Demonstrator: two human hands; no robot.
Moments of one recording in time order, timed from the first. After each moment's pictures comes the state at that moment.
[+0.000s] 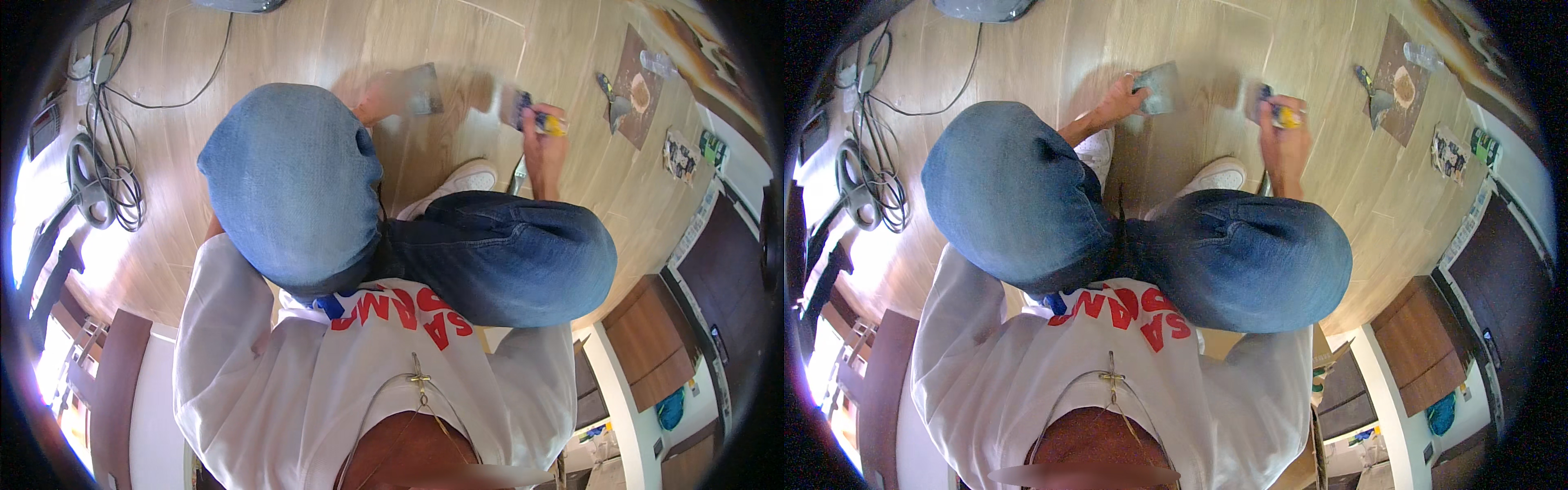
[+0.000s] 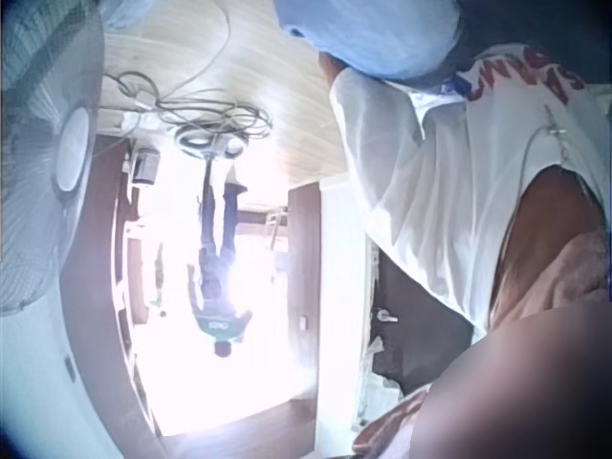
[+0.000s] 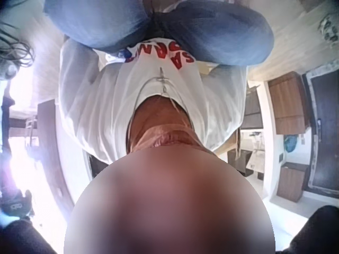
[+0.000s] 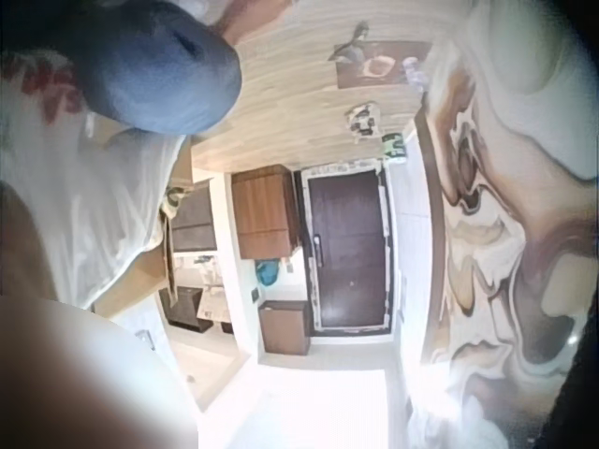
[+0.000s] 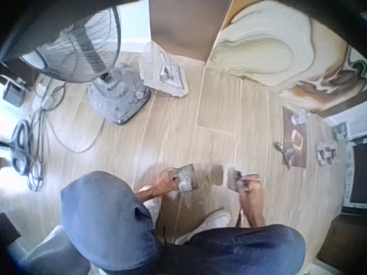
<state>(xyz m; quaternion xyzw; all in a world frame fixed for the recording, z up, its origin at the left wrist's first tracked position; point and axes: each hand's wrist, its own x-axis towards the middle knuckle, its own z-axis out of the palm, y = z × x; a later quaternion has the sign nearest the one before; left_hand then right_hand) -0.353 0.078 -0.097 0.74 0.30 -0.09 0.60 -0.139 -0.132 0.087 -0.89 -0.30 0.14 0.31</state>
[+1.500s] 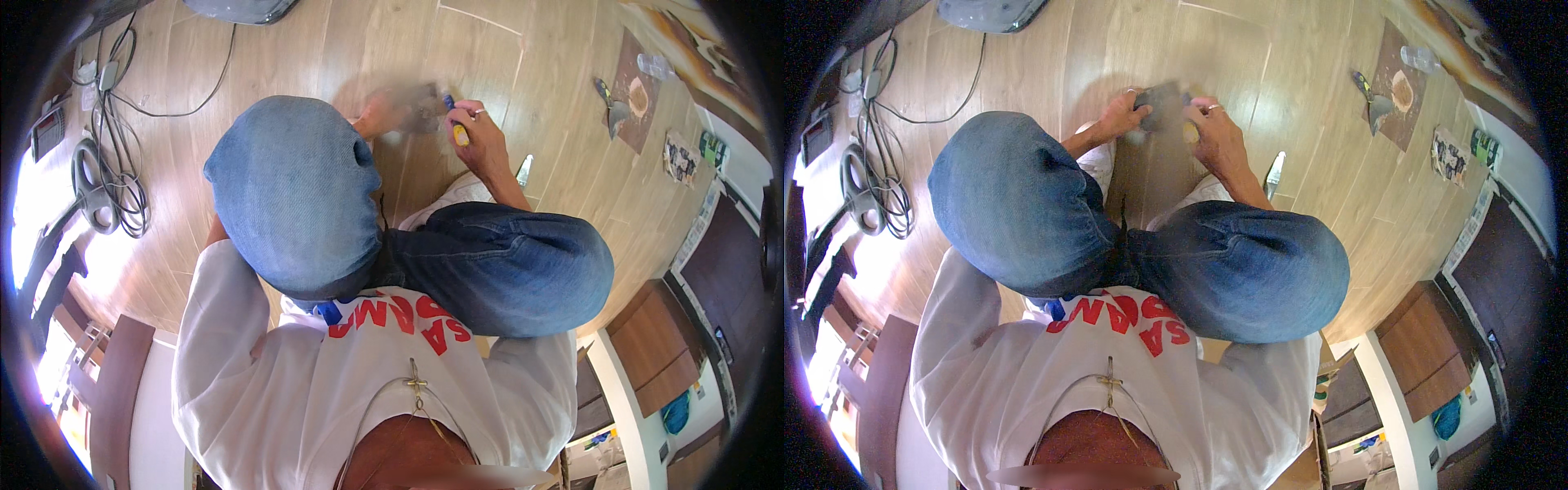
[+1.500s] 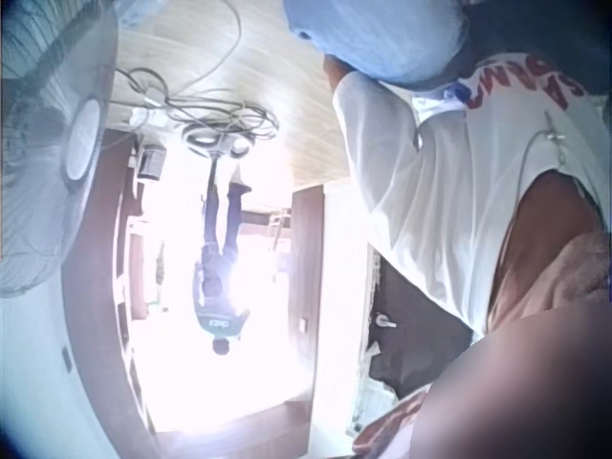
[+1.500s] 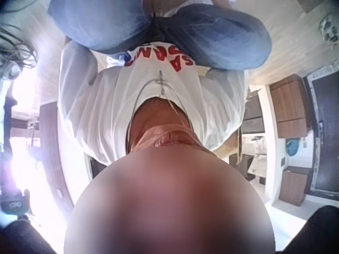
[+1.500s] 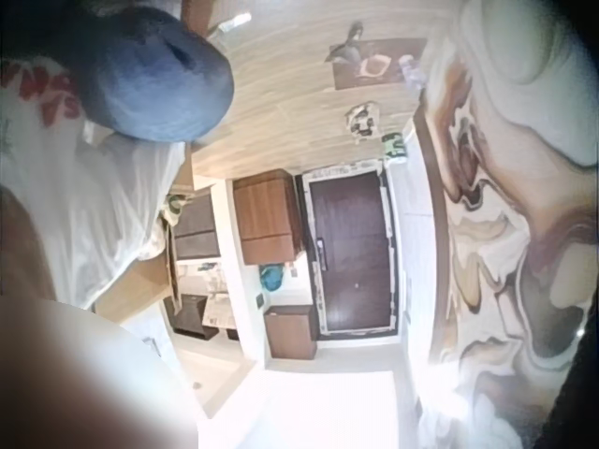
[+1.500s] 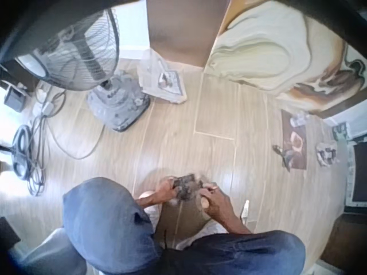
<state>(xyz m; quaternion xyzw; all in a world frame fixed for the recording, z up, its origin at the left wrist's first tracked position) -0.355 0.075 -0.067 0.72 0.30 -0.05 0.63 -0.191 -0.093 0.055 -0.80 -0.51 0.22 0.23</state>
